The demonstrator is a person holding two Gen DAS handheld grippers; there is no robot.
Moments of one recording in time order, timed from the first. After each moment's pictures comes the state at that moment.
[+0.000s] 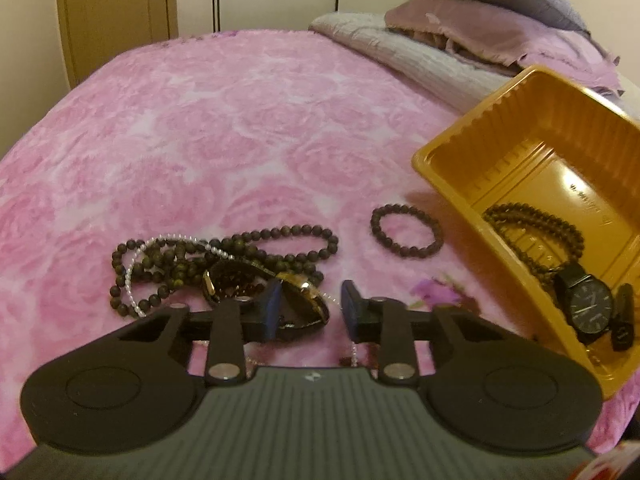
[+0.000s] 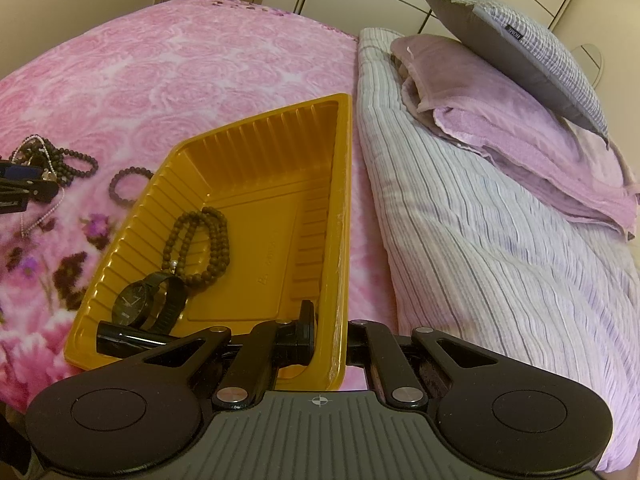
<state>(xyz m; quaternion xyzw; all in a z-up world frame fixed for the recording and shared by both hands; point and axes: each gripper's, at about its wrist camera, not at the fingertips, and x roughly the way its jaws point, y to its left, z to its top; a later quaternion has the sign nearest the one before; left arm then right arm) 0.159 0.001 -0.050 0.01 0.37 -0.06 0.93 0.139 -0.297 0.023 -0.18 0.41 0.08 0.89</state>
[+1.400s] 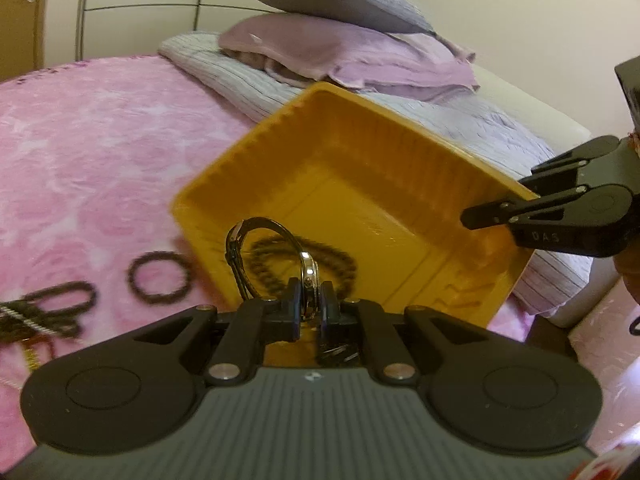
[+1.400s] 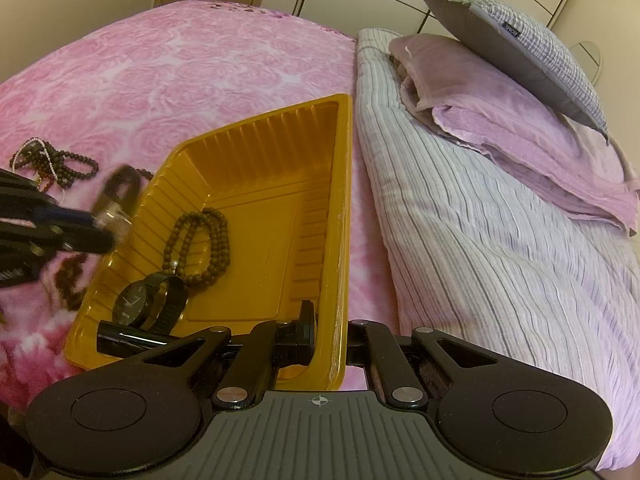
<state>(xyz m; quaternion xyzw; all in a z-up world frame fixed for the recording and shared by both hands) 0.136 -0.115 -0.008 -0.01 0.34 -0.28 0.90 0.139 -0.299 0.022 -0.17 0.41 0.08 0.89</state>
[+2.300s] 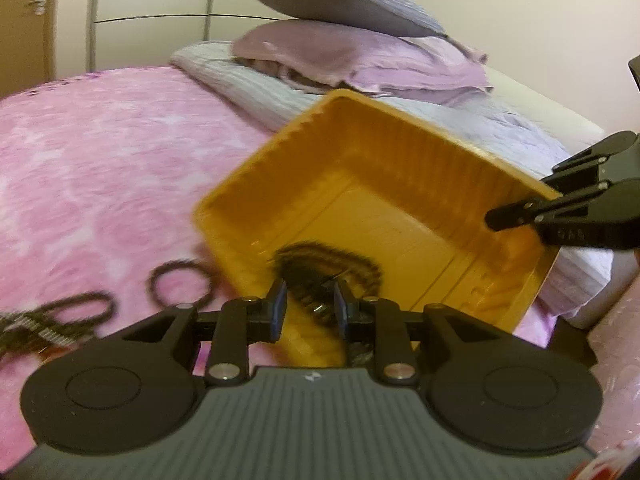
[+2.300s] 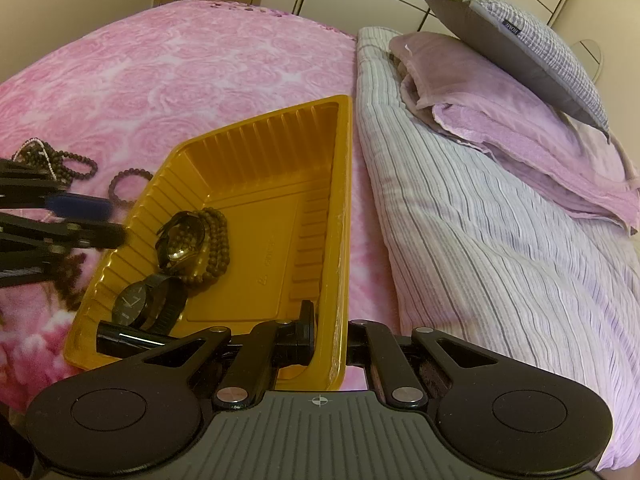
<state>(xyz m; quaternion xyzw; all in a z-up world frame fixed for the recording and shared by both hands) 0.132 -0.096 -0.012 0.00 0.32 -0.24 0.91 0.139 -0.299 0.020 -0.17 0.41 0.08 0.89</state>
